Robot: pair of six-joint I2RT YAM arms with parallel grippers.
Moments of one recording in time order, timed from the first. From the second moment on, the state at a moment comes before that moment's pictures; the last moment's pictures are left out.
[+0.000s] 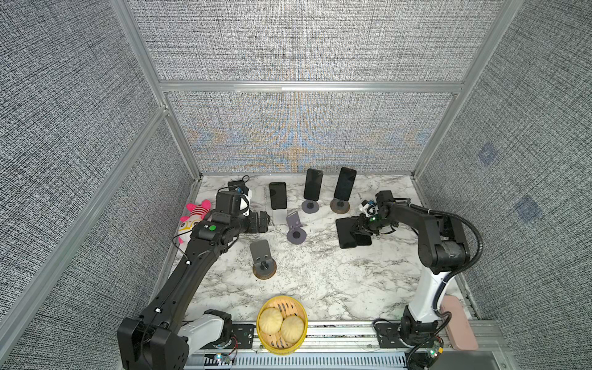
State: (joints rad) left arm -0.29 1.16 1.06 -0.67 0.17 -0.23; right arm 0.07 1.96 1.24 -0.59 -0.60 0.20
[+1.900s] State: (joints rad) left arm -0.28 1.18 1.05 -0.64 0.21 -0.25; right arm 0.47 1.77 1.07 -0.65 -0.01 0.53
